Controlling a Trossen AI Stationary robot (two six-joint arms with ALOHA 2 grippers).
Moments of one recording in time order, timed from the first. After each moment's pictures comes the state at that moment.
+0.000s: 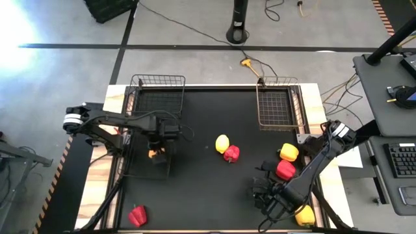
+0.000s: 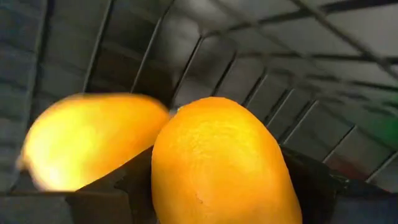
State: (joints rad) left arm 0.06 1.43 0.87 -1.08 0.24 -0.33; right arm 0.81 1.74 1.31 -1.13 0.66 0.94
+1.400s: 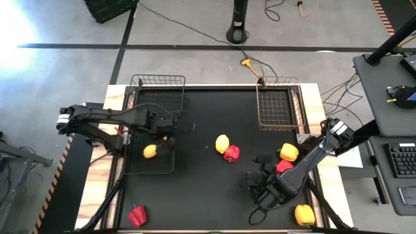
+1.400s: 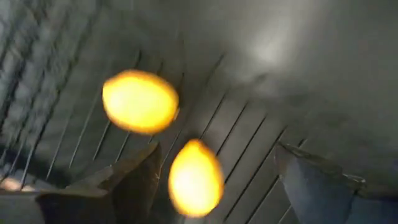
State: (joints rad) left arm -0.02 1.33 1.17 -1.26 -0.12 -0.54; right arm 0.71 1.73 1.36 -1.21 0.65 0.76
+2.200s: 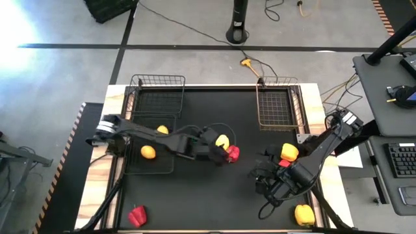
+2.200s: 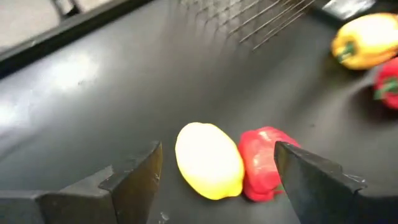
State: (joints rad) left arm -0.20 1.89 1.50 -0.58 -0.67 -0.83; right arm 0.72 1.56 1.36 -1.23 0.70 0.88
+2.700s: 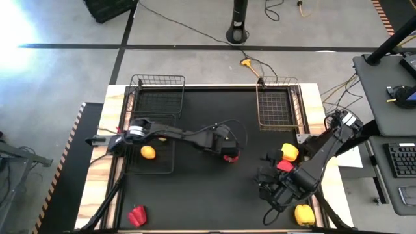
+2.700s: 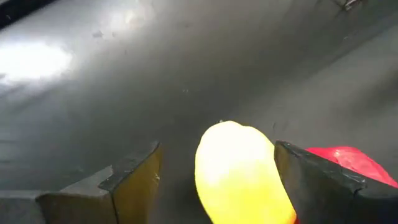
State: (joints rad) left arm -0.10 2.23 1.89 -0.93 -0.61 -1.01; right arm 0.77 1.57 1.35 -1.23 0.64 0.88
